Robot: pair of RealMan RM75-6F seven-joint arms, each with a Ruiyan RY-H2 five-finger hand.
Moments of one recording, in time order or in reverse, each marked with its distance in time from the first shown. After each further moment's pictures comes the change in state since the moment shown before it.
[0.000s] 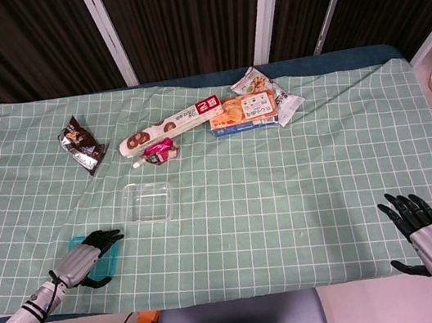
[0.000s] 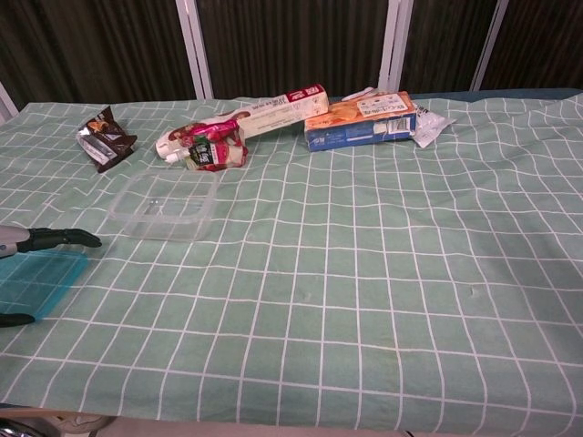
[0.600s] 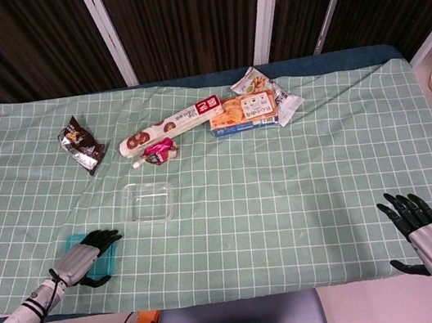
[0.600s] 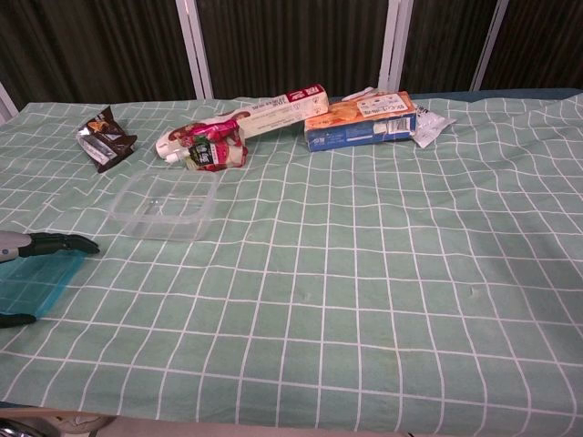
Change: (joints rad) left arm -0.025 0.004 0.026 -0.004 -0.030 -0.067 -0.007; right arm 0.005 0.000 0.000 -0.003 0.006 -0.009 -0.005
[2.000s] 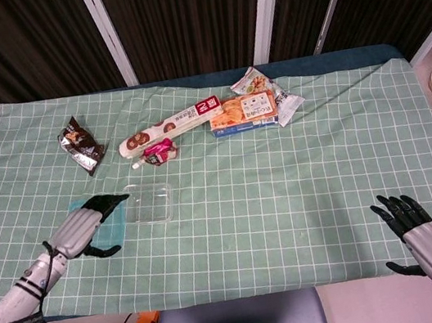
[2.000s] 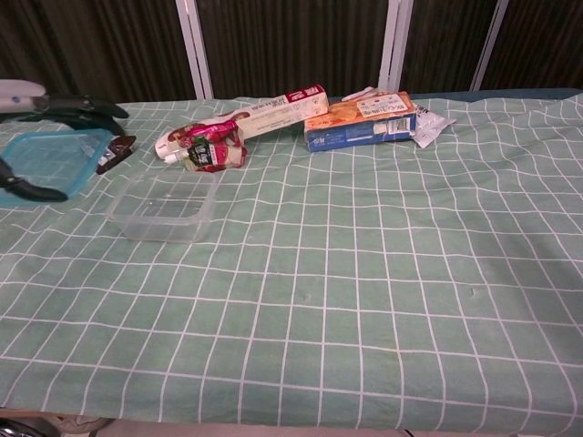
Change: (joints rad) left arm -0.159 0.384 -0.215 -0.674 -0.229 -0.085 0.304; right arm 0.022 0.017 -0.009 -0.015 -0.011 -0.027 0.028
